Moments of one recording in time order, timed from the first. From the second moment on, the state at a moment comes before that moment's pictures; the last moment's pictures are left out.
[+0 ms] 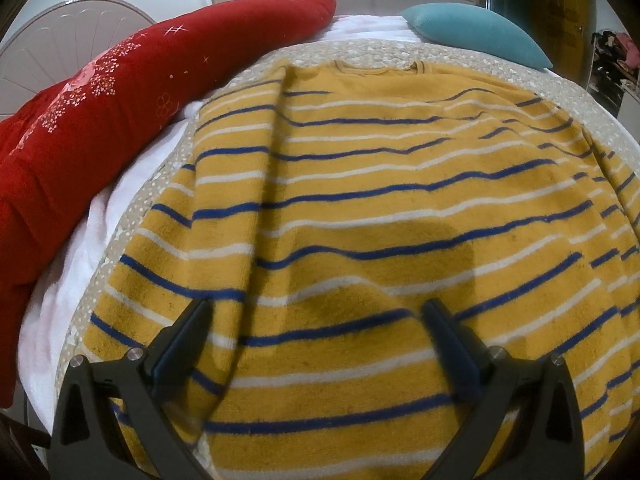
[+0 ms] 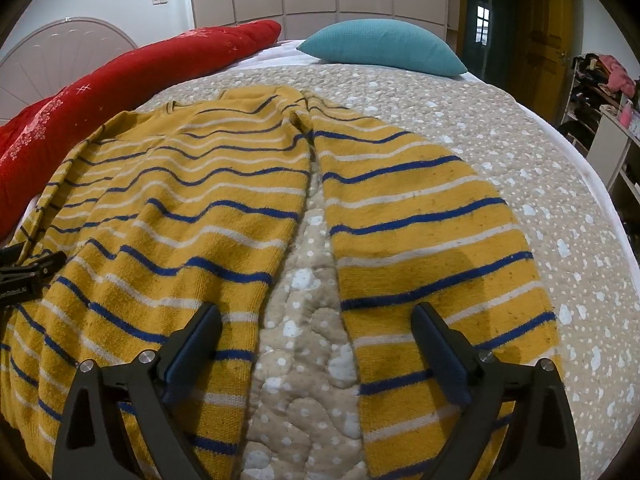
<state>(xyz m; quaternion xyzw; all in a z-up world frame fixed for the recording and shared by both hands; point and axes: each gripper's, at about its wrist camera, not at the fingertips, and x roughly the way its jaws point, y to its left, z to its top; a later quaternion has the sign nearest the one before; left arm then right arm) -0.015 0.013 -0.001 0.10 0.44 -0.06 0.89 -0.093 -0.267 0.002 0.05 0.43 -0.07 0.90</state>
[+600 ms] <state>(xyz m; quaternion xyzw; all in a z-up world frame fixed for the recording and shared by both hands) -0.005 0.020 -0.001 0.08 0.46 -0.08 0.88 -0.085 -0.266 -0.002 0.05 0.46 -0.05 0.88</state>
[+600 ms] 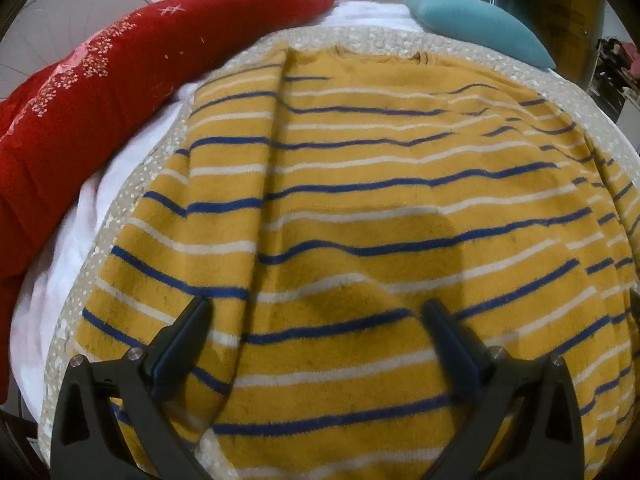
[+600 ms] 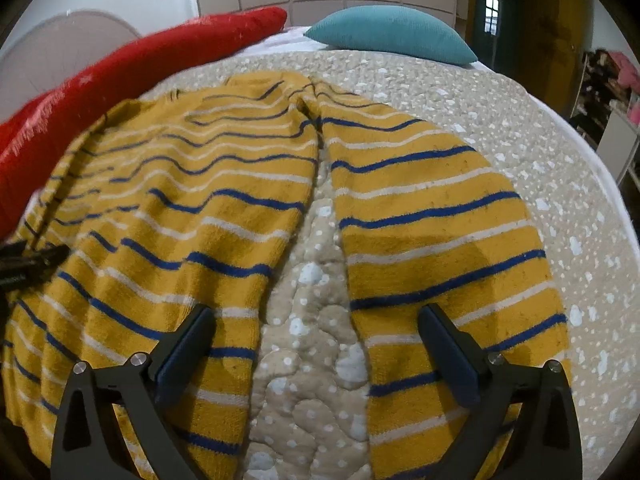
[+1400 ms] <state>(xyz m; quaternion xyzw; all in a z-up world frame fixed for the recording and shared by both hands) -0.059 0.068 0.057 -0.04 0.33 -0.13 0.93 -0.107 -0.336 0.055 -0.02 0.44 -0.21 0.87</state>
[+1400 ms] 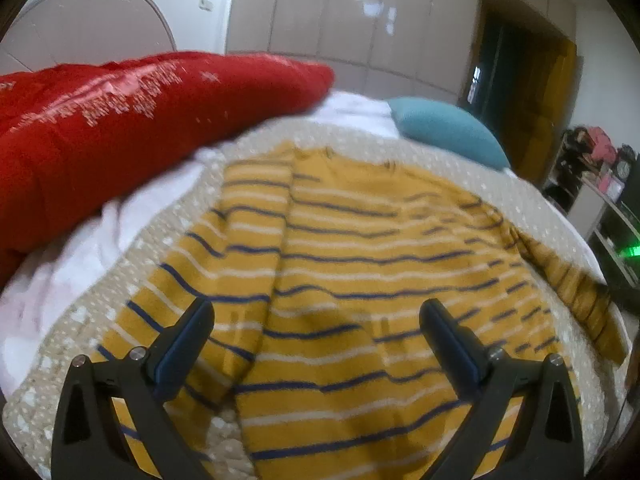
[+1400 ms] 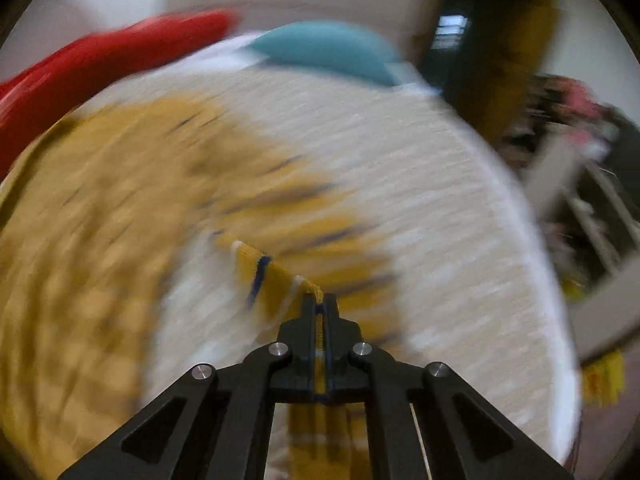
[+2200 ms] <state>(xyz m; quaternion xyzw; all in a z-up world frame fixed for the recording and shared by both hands) -0.065 0.050 0.044 -0.03 0.35 -0.14 0.92 -0.187 -0.220 0.047 0.11 0.42 -0.08 0.90</state>
